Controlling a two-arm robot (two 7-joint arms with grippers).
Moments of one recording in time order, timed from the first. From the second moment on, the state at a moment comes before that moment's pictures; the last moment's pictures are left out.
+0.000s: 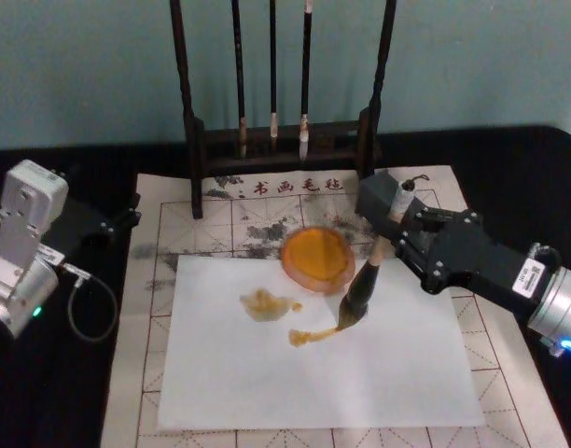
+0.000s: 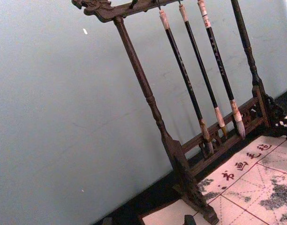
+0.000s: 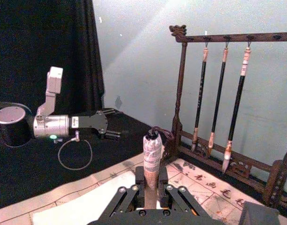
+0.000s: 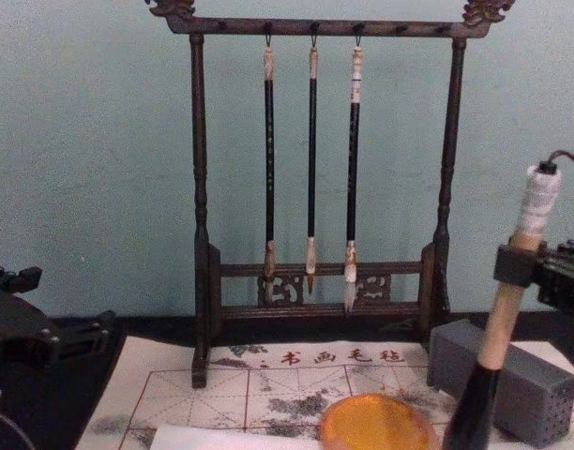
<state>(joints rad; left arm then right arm) -0.20 0.60 0.45 -1.41 -0.25 -0.12 0.03 -0.02 0.68 -0.31 -1.79 0.62 -0.08 0.55</state>
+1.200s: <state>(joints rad) -0.20 0.60 0.45 -1.41 -0.25 -0.12 0.03 0.17 0.53 -0.26 -1.66 0.86 0.05 0.49</state>
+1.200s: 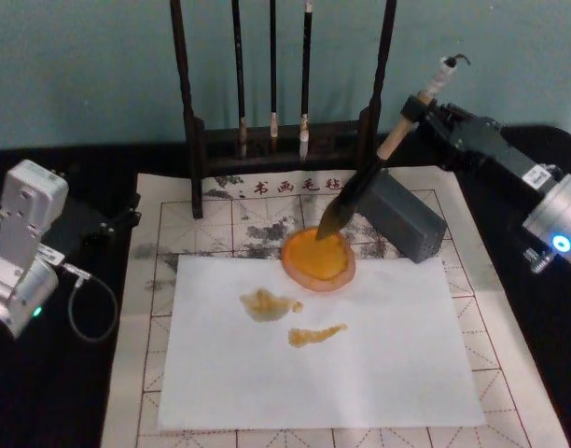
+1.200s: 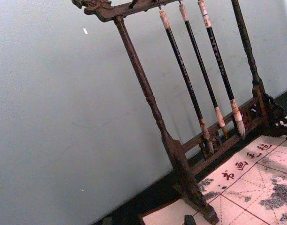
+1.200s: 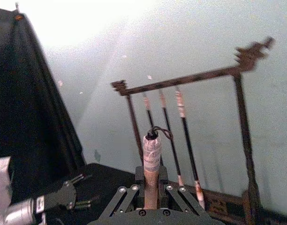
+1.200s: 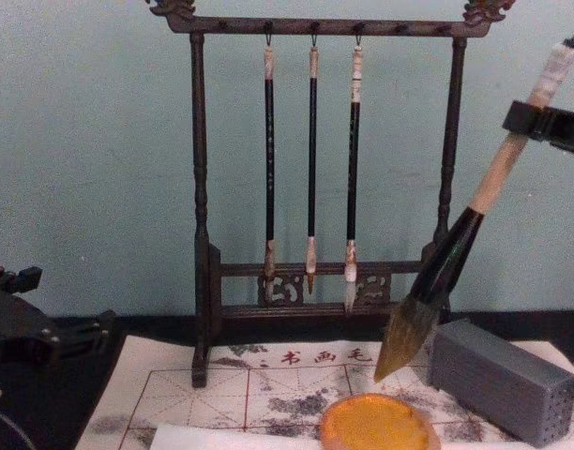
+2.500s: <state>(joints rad) -0.20 0.60 0.45 -1.41 -0.25 -0.12 0.03 0.32 0.40 -0.24 -1.38 1.29 0.40 0.10</state>
